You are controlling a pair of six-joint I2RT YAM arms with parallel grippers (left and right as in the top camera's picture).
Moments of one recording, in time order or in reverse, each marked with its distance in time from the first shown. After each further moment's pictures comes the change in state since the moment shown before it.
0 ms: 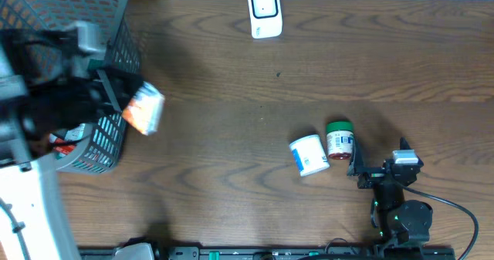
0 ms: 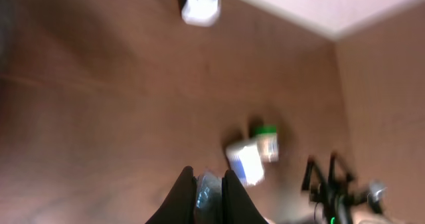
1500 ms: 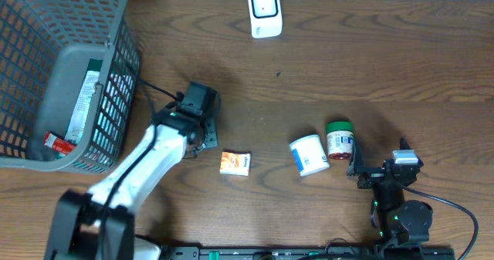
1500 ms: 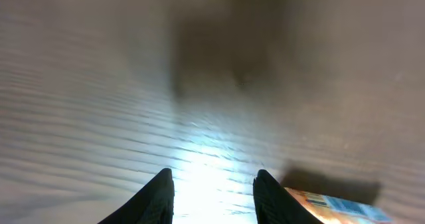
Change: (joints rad) left arm -0.582 0.232 -0.871 0.737 -0.741 -0.417; right arm 0.000 0.001 0.000 0.001 0.002 0.000
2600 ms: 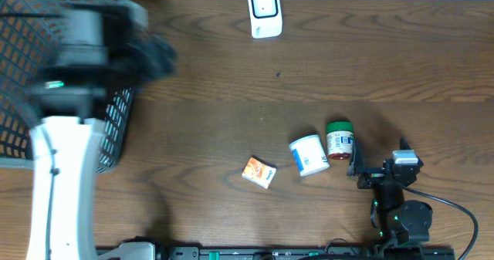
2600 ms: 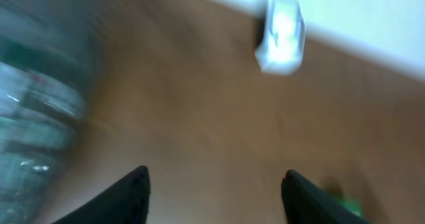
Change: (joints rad) left arm 0.408 -0.135 0.790 -0.365 0.262 0.185; right arm 0.000 0.000 0.000 0.000 0.000 0.000
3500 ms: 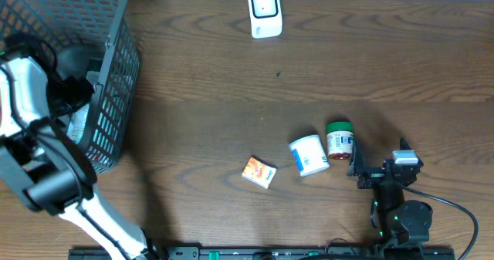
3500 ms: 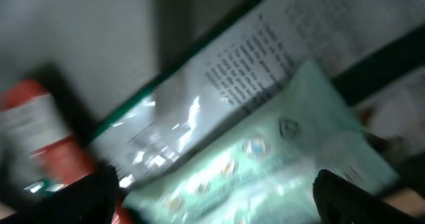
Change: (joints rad) left arm 0.473 0.663 -0.013 -0.101 -0.185 0.101; right arm 0.000 0.000 0.000 0.000 0.000 0.000
